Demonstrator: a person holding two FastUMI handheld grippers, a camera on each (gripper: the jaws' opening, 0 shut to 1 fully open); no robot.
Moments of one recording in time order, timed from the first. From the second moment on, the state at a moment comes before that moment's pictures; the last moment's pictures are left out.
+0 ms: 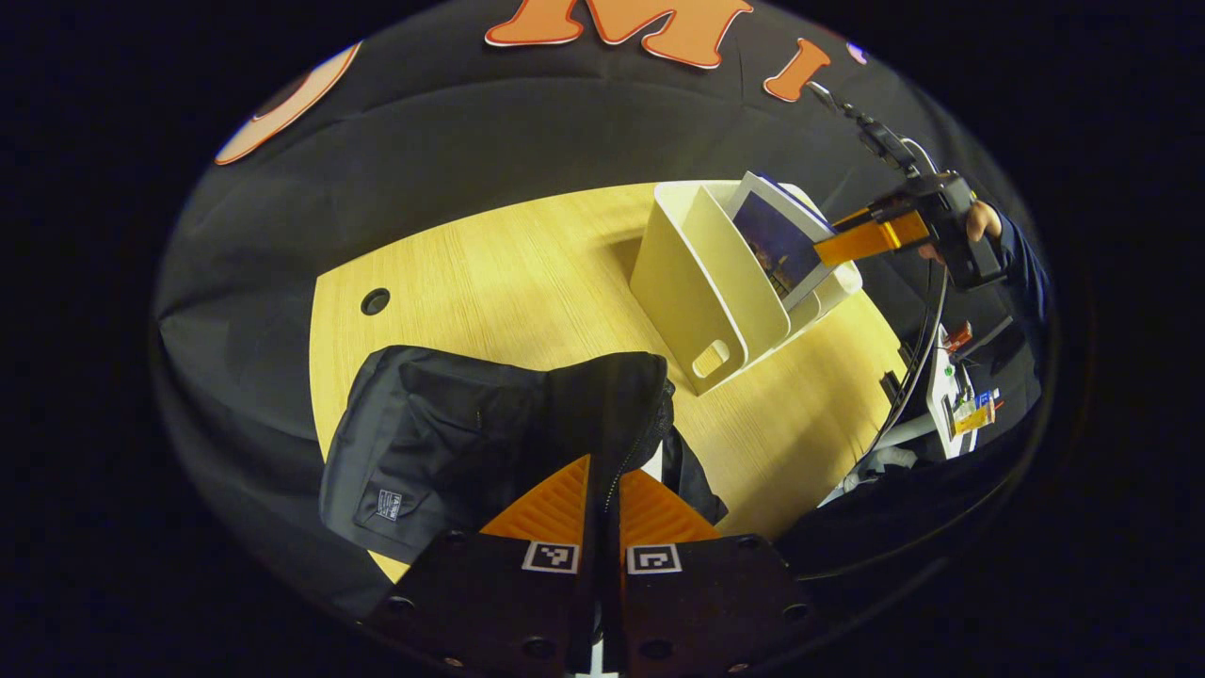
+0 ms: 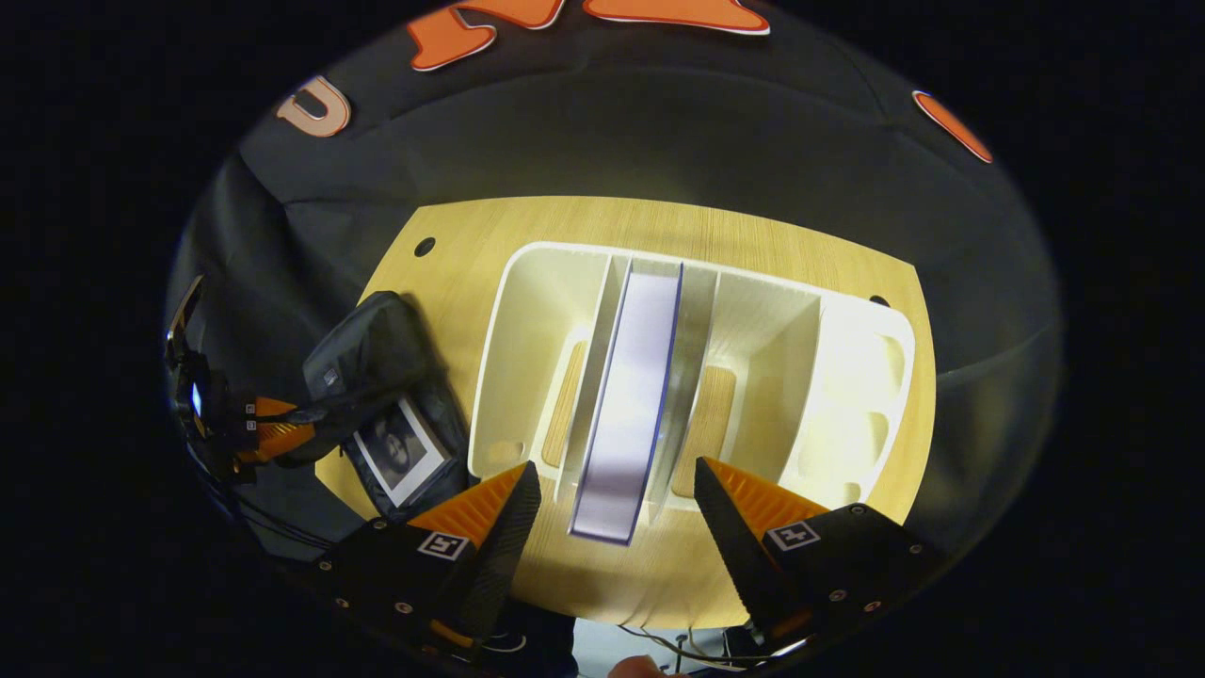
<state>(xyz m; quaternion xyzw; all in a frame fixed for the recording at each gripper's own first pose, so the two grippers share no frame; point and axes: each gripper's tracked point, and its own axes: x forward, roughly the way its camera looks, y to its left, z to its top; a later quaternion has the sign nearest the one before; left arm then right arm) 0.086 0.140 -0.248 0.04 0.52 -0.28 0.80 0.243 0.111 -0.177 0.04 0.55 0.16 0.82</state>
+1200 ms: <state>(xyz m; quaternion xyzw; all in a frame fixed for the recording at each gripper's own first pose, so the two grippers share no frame) 0.083 0.150 -0.239 0.05 0.50 -0.32 0.80 0.205 0.111 -0.178 0.07 0.58 0.06 0.81</state>
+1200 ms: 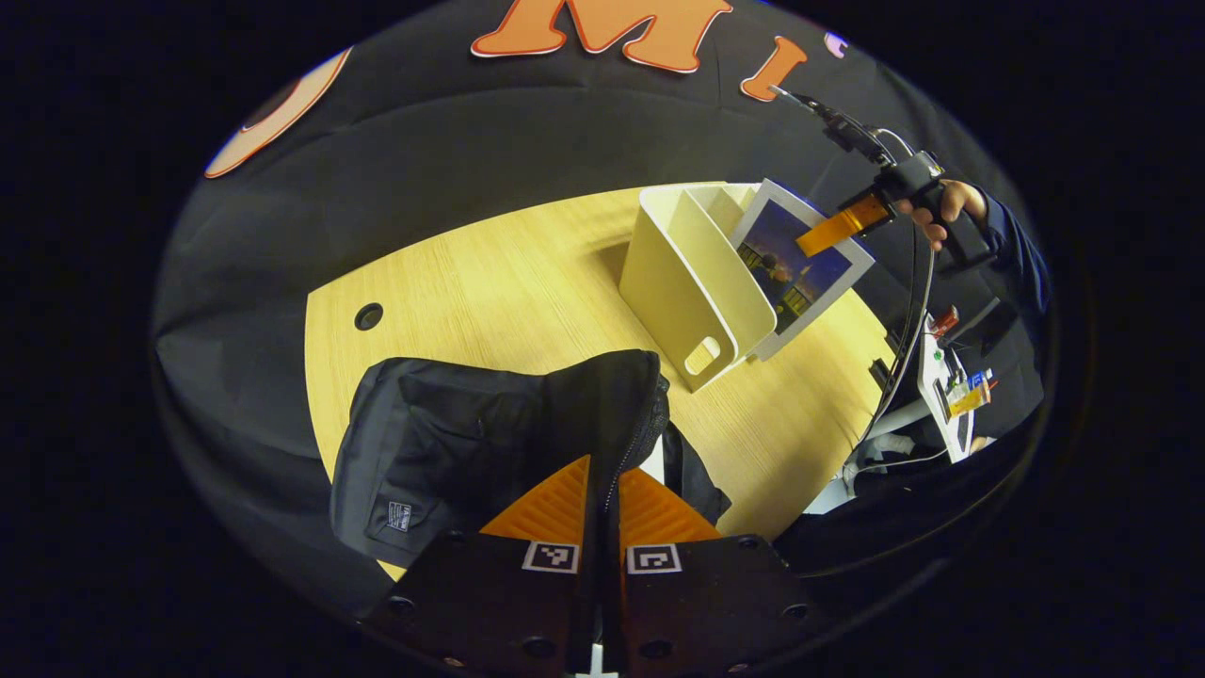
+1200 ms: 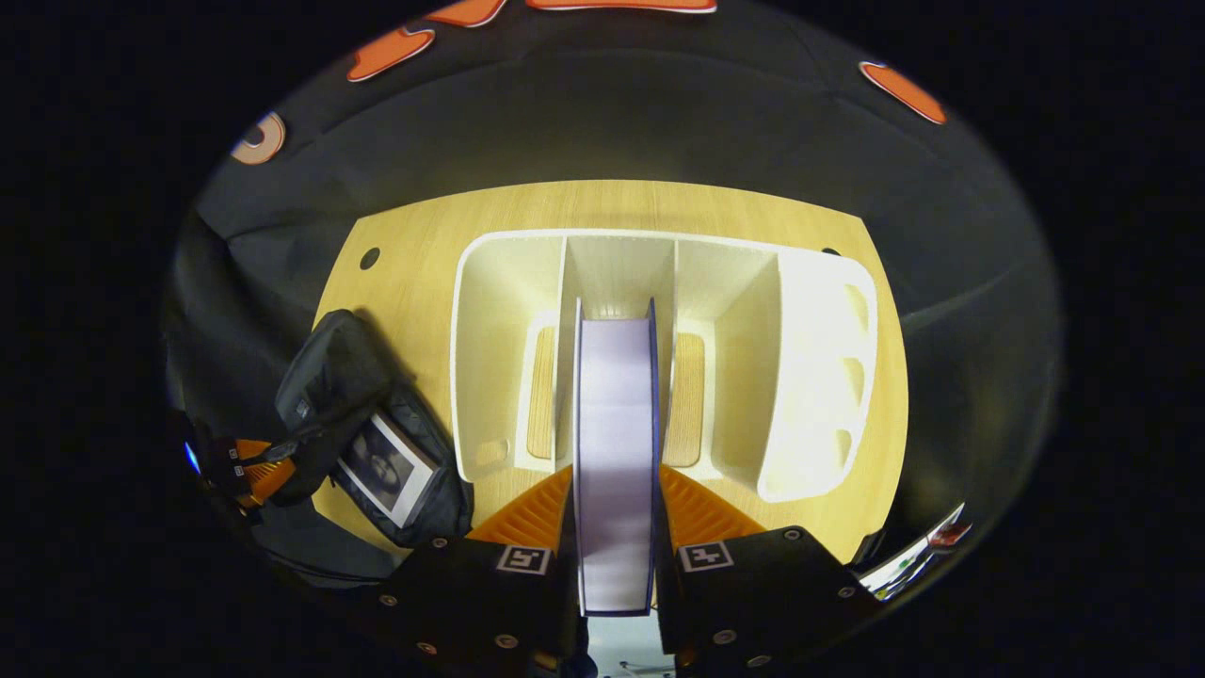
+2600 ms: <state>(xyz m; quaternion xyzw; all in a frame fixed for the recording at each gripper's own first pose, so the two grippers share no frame) 0.065 0.170 -0.236 0.09 0.45 -0.42 0.78 0.039 0.213 -0.127 0.35 0.48 0.03 0.80</state>
